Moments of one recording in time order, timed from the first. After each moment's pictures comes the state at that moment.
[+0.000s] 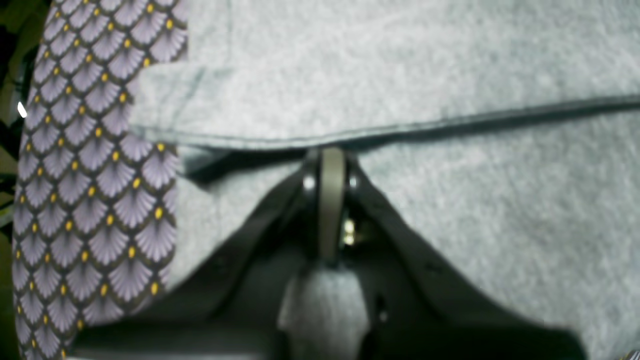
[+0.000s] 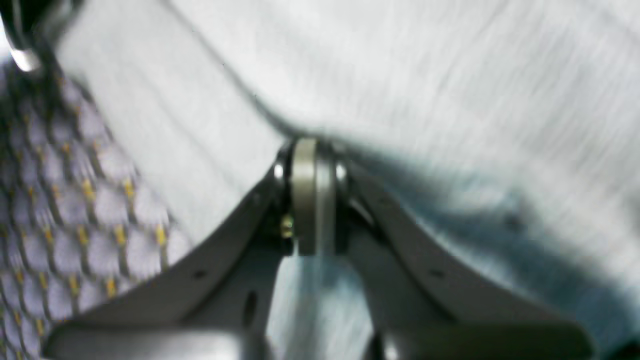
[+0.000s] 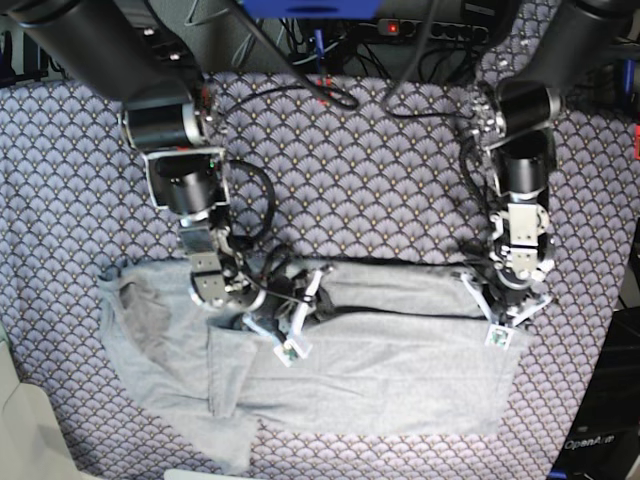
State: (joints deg) left arm -29.7 -6.4 -22.6 36.6 35.1 -16.9 5.1; right arm 33.8 -5.1 -0.3 34.3 -6.5 39.6 -12.0
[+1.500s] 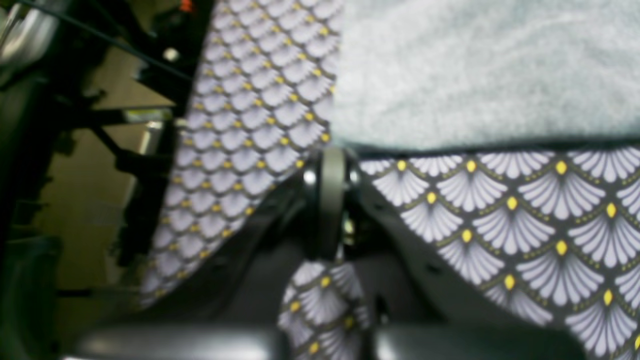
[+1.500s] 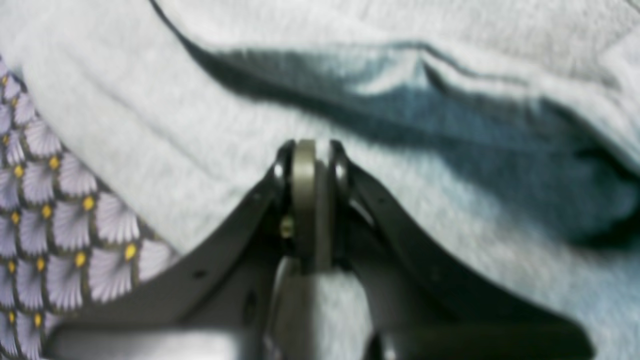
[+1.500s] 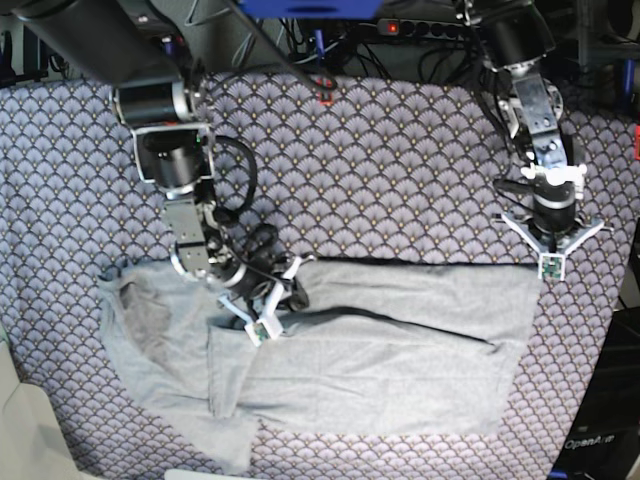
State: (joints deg) left arm 1.0 -2.8 -26.3 86.7 26.0 -15.4 16.8; right arm 28.2 -2.2 -0.5 34.7 -5.8 34.5 -6.9
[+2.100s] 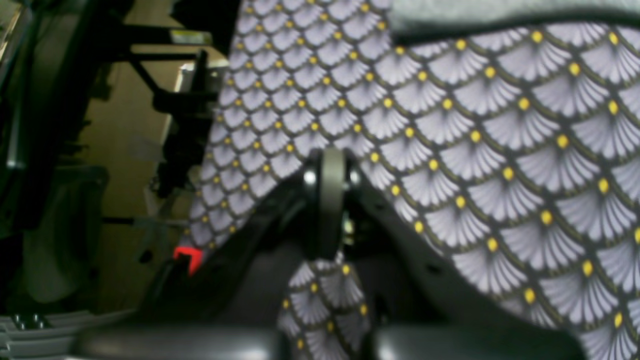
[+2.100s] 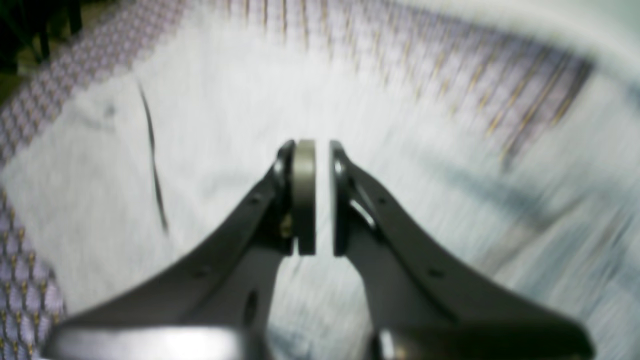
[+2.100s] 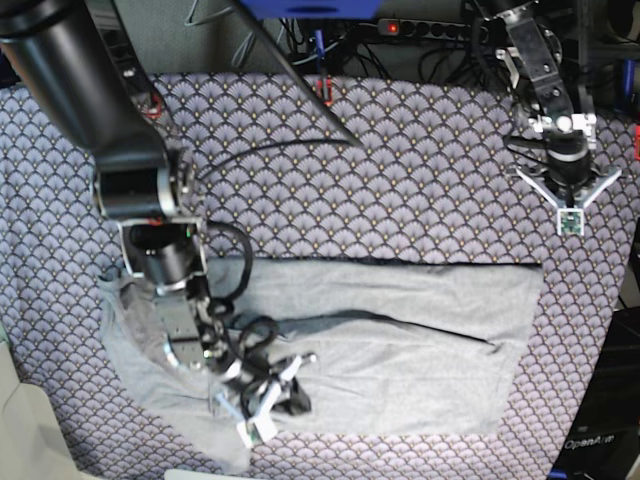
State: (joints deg) left arm 10.4 1.0 -31.2 99.8 26.0 -15.8 24.9; right arm 48.4 -2.0 -0.6 20.9 -6.1 34.5 3.0
